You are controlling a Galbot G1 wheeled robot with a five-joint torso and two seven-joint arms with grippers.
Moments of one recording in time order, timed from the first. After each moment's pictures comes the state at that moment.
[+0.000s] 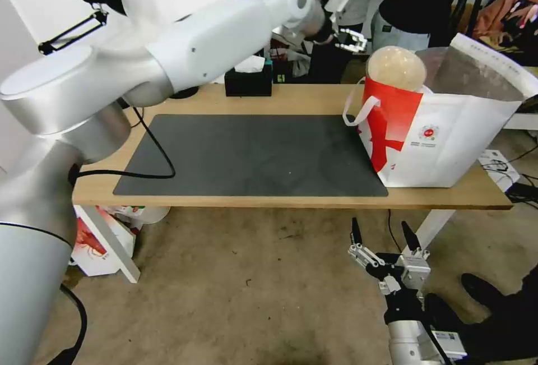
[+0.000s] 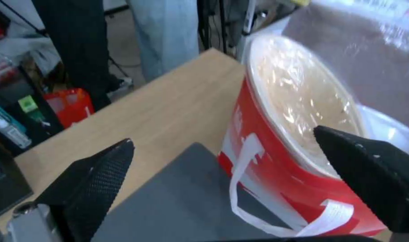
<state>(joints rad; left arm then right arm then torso) -0.59 -1.37 0.80 -1.00 -1.66 0.74 -0.07 -1.84 1.15 0.31 2.26 0.14 0.26 0.47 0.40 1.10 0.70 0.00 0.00</state>
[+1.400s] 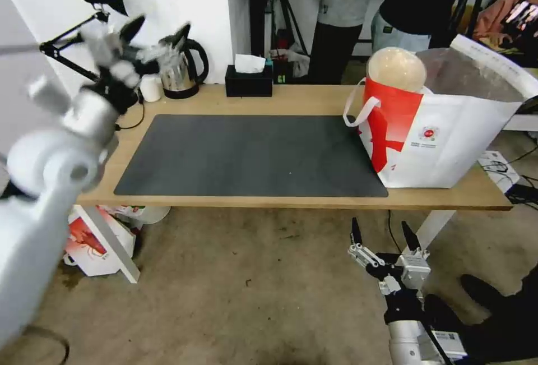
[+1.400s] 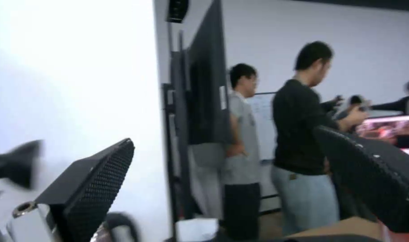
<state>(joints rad) 1.07 -0.95 -0.68 -2.22 -0.75 0.13 0.05 -1.84 1.15 0.31 2.26 0.14 0.26 0.47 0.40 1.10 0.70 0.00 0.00</state>
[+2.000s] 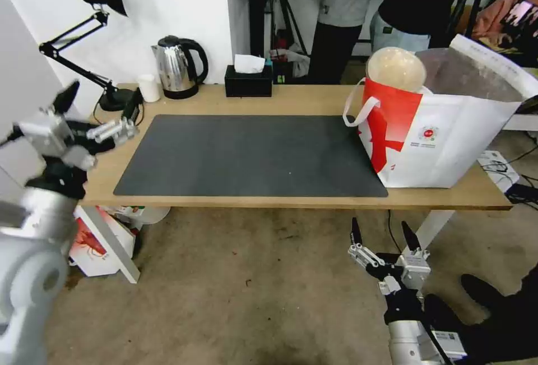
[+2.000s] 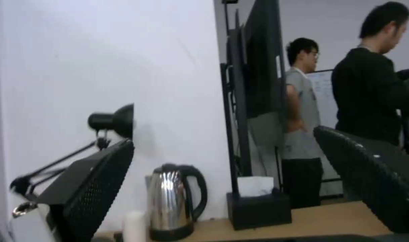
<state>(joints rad) 1.48 -1.25 -0.87 -2.35 -0.48 0.00 0.11 -1.84 1.15 0.31 2.26 0.14 0.26 0.47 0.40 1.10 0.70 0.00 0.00</state>
